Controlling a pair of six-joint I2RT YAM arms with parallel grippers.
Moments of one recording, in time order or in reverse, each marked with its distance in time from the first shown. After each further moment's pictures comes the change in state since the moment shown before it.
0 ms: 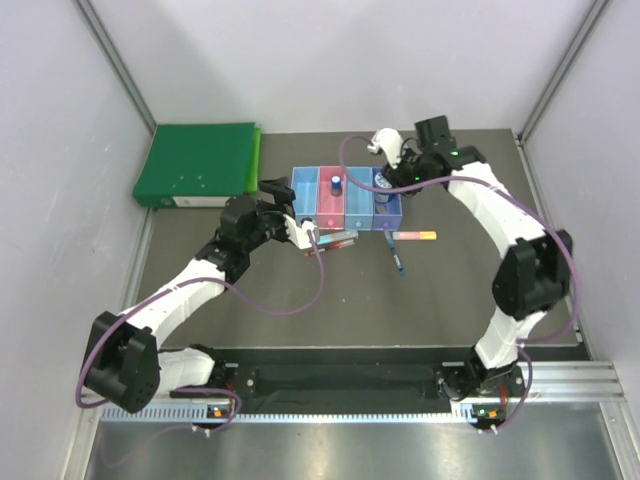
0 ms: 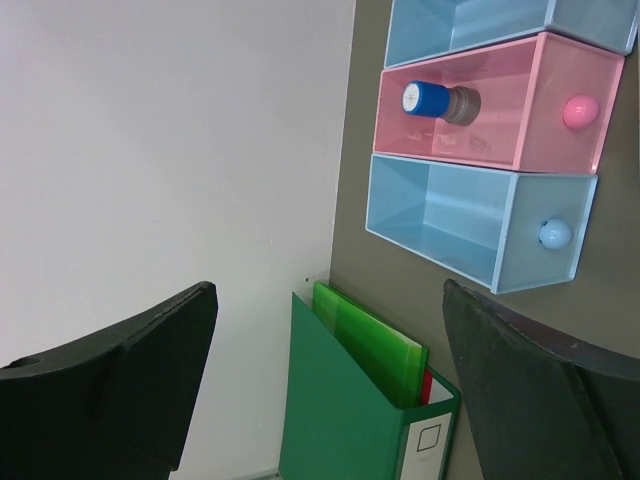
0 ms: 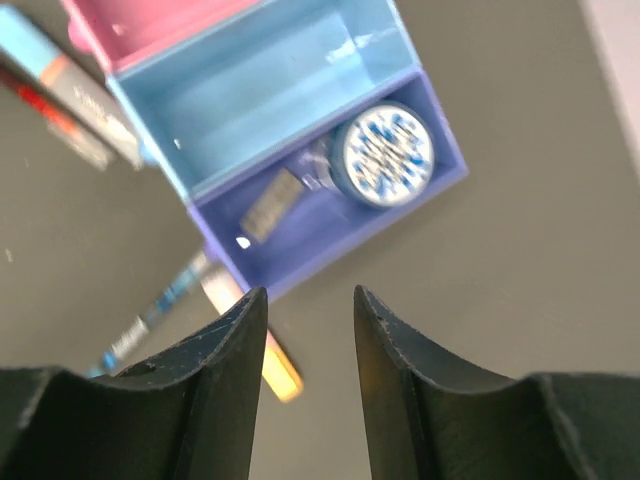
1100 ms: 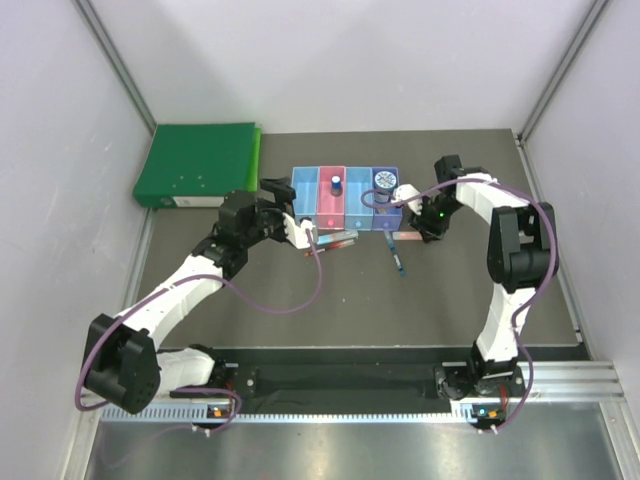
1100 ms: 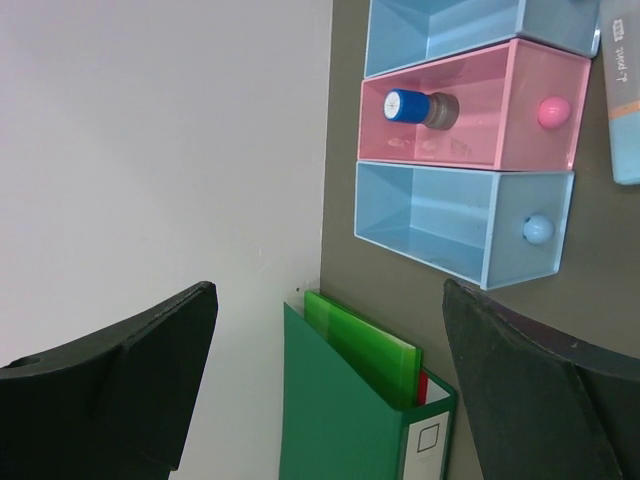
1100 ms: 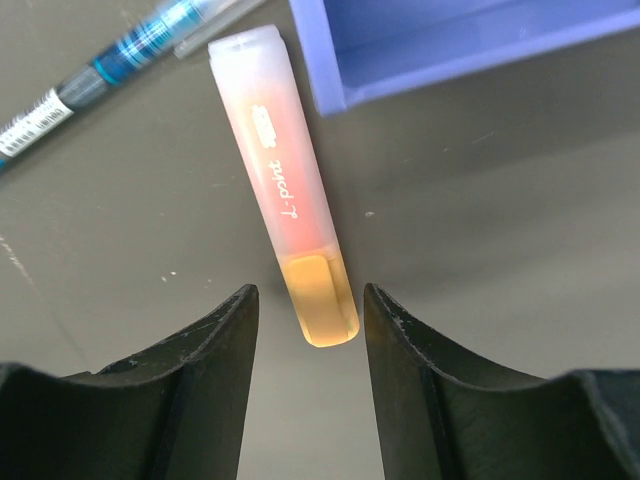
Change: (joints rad) left arm 0.016 -0.003 0.053 -0.117 0.060 0.024; right arm -0.198 0.173 -0.201 -0.151 -0.085 -0.468
